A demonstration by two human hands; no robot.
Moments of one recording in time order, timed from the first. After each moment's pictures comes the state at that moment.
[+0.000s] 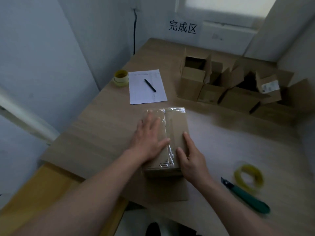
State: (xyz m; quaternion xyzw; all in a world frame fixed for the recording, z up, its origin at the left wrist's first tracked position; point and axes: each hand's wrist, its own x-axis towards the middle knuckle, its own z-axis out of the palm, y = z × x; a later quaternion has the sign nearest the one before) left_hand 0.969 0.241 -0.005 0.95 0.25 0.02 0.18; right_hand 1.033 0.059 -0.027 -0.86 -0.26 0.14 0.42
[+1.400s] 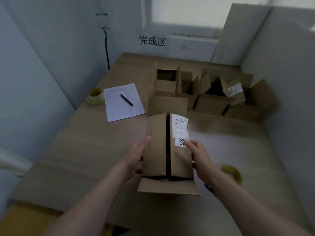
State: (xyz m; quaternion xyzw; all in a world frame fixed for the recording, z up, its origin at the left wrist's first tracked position) left_hand 0.989 0.212 0.031 0.60 0.35 -0.08 0.72; right_hand 1.100 0.018 0.011 -0.71 0.01 0.33 0.62
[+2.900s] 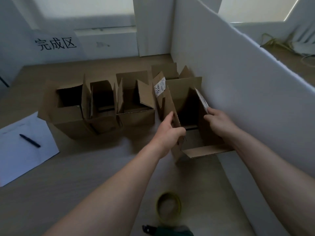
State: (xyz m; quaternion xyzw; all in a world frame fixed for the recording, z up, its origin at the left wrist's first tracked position) left_hand 1.317 -0.041 0.065 0.68 0.12 -0.17 0.70; right_hand 1.393 -0.231 0.048 -0.88 0.07 0.11 0.45
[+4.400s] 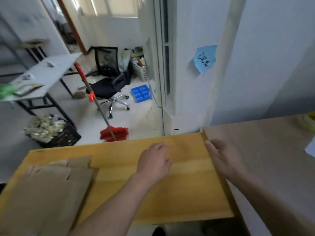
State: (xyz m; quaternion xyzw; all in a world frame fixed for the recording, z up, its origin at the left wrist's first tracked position) left_hand 0.548 0.190 0.058 0.71 0.69 0.10 0.11; right_hand 0.785 0.240 0.063 -0.59 -0.71 0.26 0.26
